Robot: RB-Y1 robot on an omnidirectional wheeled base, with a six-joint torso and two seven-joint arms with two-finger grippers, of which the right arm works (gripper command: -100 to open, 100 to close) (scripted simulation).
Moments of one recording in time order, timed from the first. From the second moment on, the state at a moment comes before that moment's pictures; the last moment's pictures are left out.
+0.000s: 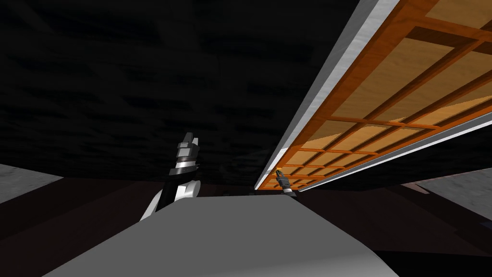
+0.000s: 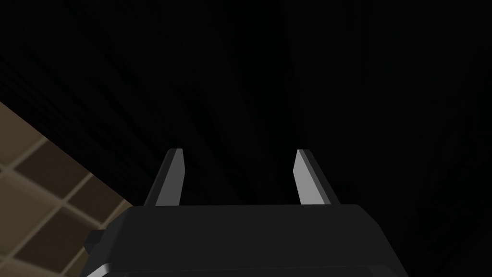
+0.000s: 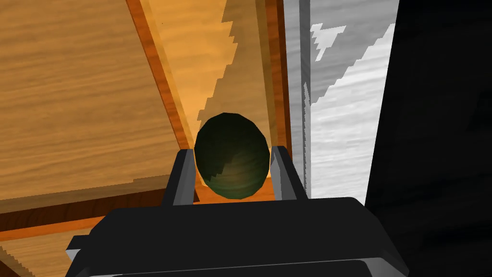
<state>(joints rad) 0.14 -0.31 -0.25 -0.62 0.25 -1.11 0.95</state>
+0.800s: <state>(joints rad) 0.12 -0.31 -0.22 -0.63 0.19 -1.09 0.76</state>
